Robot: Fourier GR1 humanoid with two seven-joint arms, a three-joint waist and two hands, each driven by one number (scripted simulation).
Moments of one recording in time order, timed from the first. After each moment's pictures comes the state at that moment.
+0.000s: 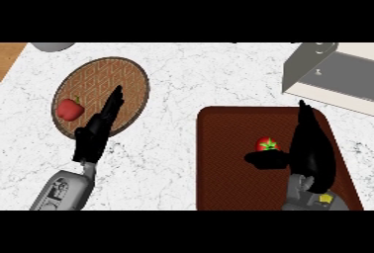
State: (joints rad) left arm -0.23 0.26 -0.24 -1.38 0.08 0.18 -0.01; right arm -0.18 -0.01 0.21 -1.88 1.01 0.07 1.17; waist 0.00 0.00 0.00
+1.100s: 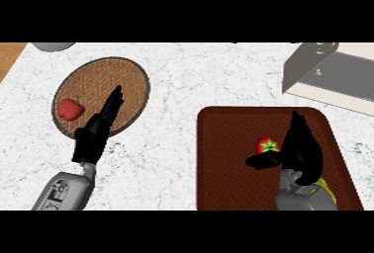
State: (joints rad) left arm -0.21 0.22 -0.19 -1.40 0.03 0.14 0.01; right arm -0.15 0.00 0.17 -1.71 1.02 0.04 1.12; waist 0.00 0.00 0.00
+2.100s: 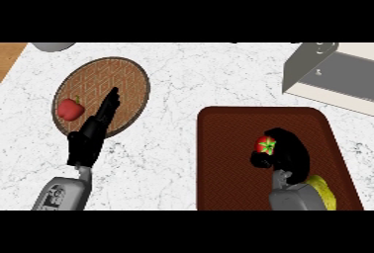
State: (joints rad) left arm -0.18 0.19 -0.13 -1.45 -0.03 0.08 0.03; right arm -0.14 0.00 0.17 -1.56 0.97 -0.01 1.06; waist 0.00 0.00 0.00
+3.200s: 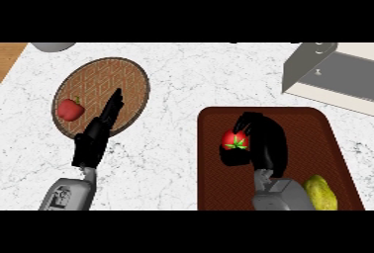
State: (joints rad) left arm -0.17 0.14 -0.11 -1.45 -0.08 0.06 0.02; right arm -0.22 0.00 0.33 -1.63 0.98 -0.15 0.79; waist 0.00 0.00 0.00
